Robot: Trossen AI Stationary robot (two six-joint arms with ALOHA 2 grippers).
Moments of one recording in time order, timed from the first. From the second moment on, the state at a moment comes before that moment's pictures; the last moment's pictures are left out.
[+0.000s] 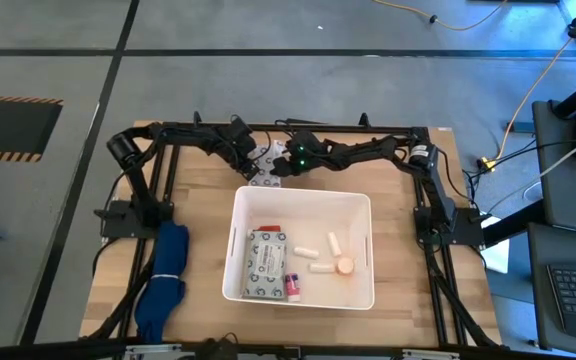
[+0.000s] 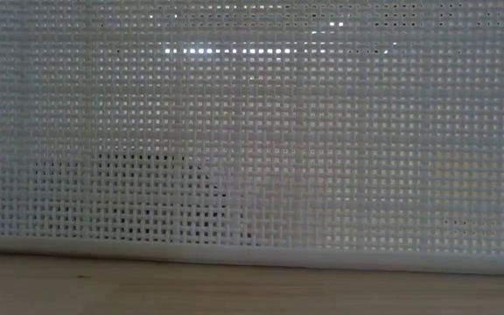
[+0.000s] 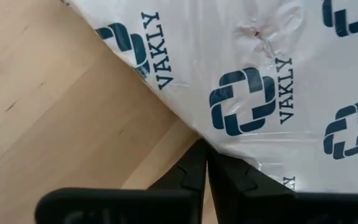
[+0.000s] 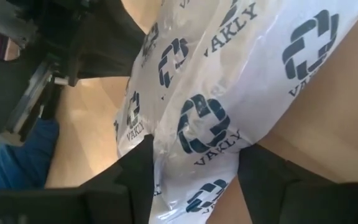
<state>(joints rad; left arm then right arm) 0.71 1.80 0.90 -0.29 0.32 -0.14 -0.40 2.15 1.26 0.26 -0.35 0.87</state>
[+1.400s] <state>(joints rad) 0.94 1.04 0.90 -0.39 0.19 -0.06 -0.41 1.73 1.49 -0.04 -0.34 0.53</state>
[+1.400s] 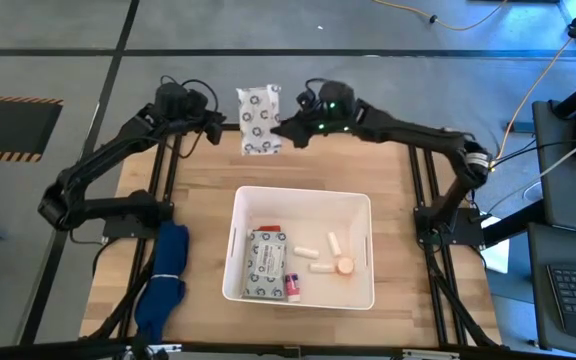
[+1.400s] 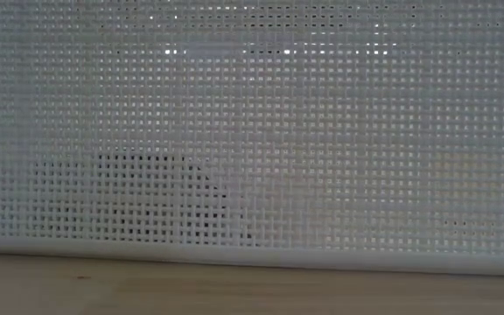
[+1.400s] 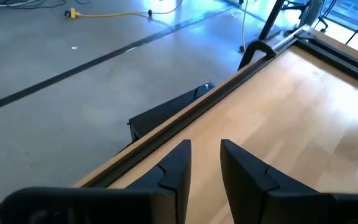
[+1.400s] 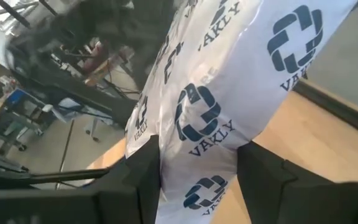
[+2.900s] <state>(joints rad) 0.94 1.03 0.89 -0.56 0.20 0.15 0.36 2.01 1.67 -0.51 0.21 1.46</state>
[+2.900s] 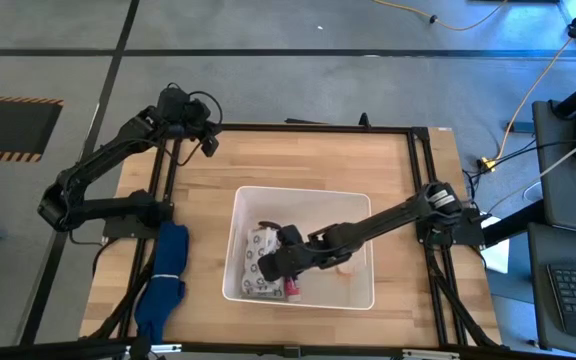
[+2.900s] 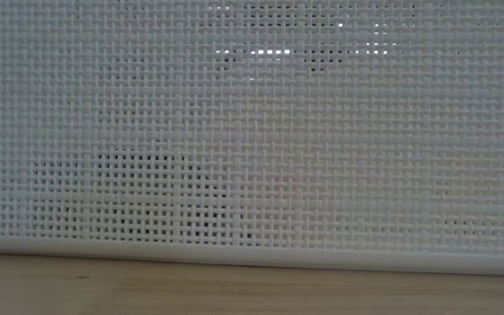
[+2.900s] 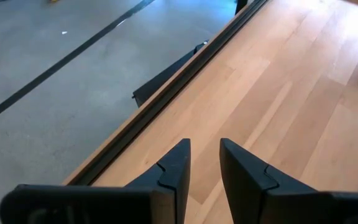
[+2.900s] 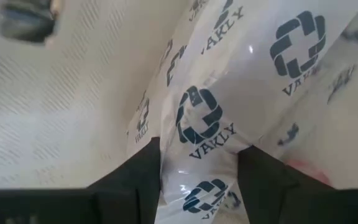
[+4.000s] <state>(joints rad) 0.94 1.01 0.89 -0.56 0.20 0.14 0.34 1.99 1.67 -0.47 0.01 1.54</state>
